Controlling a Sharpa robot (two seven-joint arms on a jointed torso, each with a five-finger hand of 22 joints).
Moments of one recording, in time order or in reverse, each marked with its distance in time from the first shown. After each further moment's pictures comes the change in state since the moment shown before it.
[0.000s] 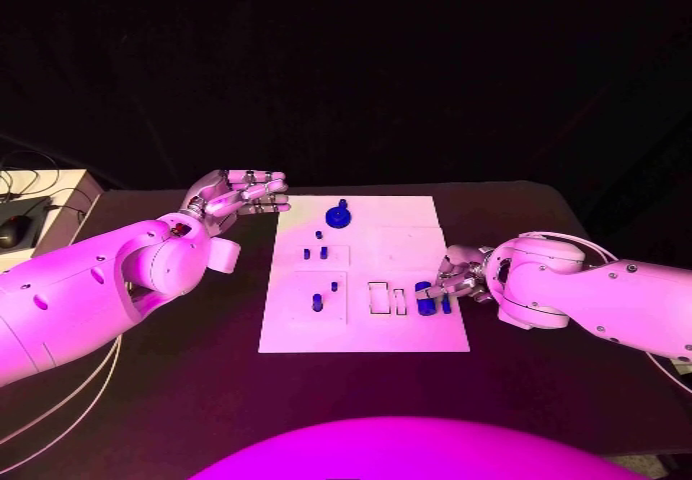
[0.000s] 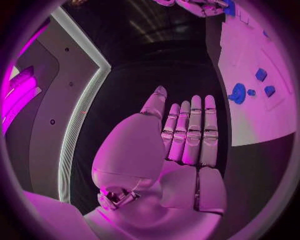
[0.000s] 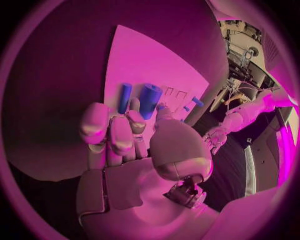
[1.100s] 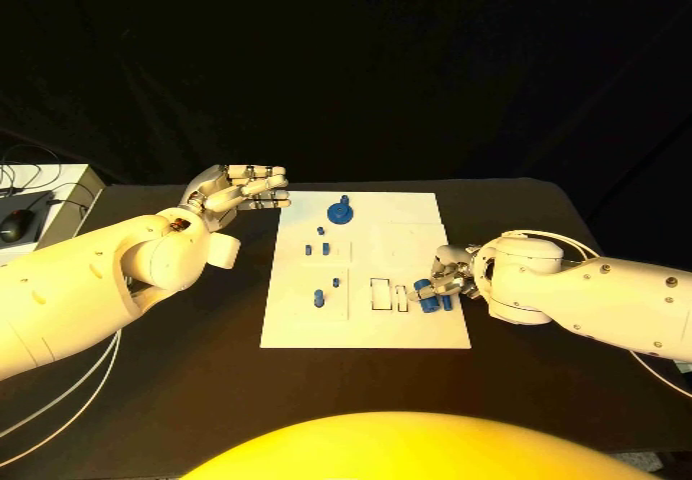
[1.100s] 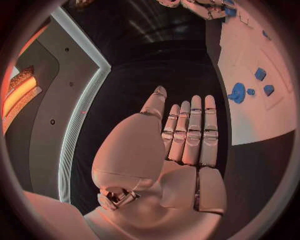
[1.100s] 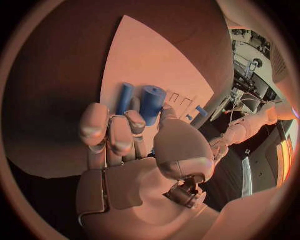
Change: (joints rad) left arm 0.000 -0.012 0.000 0.010 0.000 -0.001 -0.003; left_hand 0.000 0.000 -0.004 0.004 0.000 -0.020 0.002 0.000 0.000 -0.004 0.004 0.000 0.000 0.000 0.000 0.000 0.001 0.000 0.000 0.000 0.000 -0.003; right arm -0.021 0.072 0.001 -0.062 -0.082 0.043 -0.003; right_hand -0.023 -0.033 0.020 -0.056 0.054 0.010 0.005 -0.002 0.039 0.000 0.000 0.000 -0.001 0.000 0.000 0.000 0.018 0.000 0.000 0.000 0.015 0.000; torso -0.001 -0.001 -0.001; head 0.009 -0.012
